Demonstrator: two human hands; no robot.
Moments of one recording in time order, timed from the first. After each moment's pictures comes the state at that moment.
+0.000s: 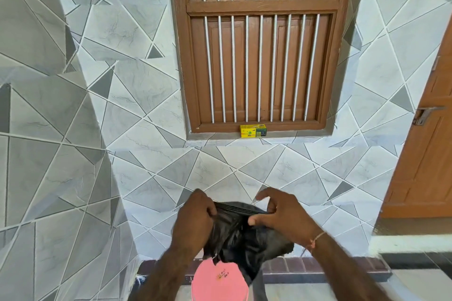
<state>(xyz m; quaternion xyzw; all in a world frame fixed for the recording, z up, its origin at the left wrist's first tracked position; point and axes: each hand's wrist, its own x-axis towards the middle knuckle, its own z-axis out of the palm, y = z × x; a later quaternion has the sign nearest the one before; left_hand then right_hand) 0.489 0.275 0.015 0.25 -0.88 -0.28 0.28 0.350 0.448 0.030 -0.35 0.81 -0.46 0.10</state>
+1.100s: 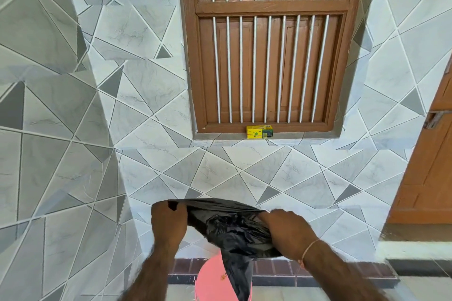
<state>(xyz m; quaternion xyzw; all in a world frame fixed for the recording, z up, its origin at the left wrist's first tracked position) 0.499 0.225 -0.007 0.46 -0.67 -0.44 0.39 0.366 0.439 0.012 -0.47 0.88 -0.04 -0.03</state>
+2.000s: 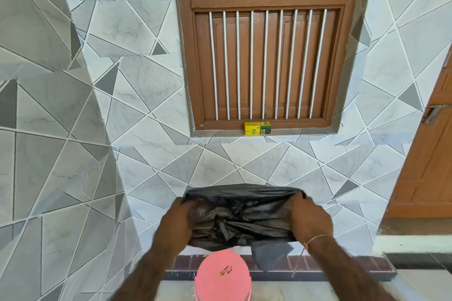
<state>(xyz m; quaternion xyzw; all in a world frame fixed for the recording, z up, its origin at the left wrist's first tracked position) 0.503 0.221 -0.026 0.30 -0.89 -0.24 0.24 0.322 0.457 -0.008 -0.25 0.96 -0.11 -0.09</state>
